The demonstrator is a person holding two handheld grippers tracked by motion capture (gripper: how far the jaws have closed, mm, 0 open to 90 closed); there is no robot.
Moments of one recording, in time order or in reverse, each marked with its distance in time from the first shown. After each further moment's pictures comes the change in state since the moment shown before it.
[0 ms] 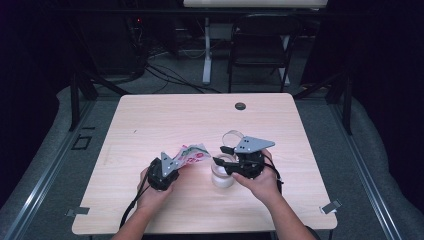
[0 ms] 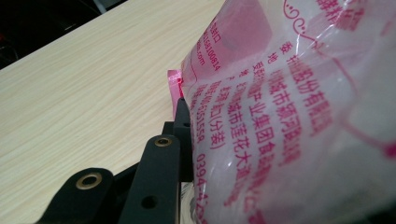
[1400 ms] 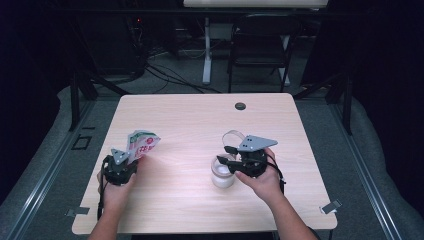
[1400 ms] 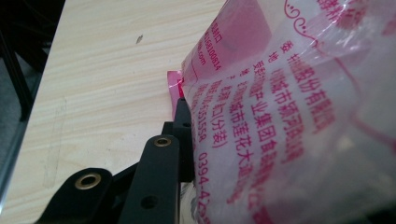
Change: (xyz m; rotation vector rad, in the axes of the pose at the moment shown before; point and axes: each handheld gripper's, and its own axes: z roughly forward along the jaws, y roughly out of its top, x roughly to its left) left arm 0.102 -0.057 -0.026 0.114 0.198 -0.338; right arm -0.007 -0.004 -0.003 0.031 -0.036 0.029
